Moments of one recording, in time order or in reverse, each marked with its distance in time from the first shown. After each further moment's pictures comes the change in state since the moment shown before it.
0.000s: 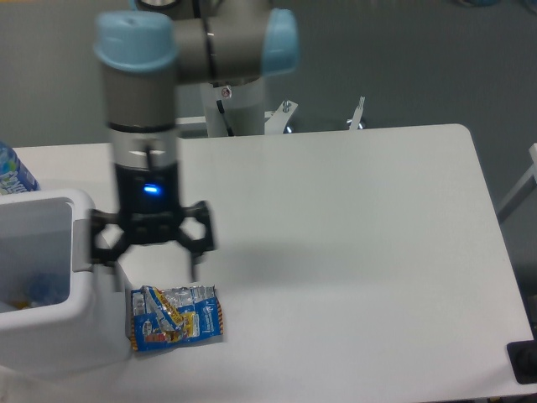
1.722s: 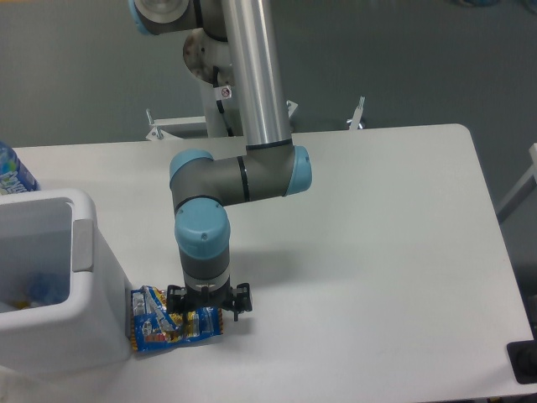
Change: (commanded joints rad) arm -0.064 -0.359 -0.037 0.008 0.011 0.310
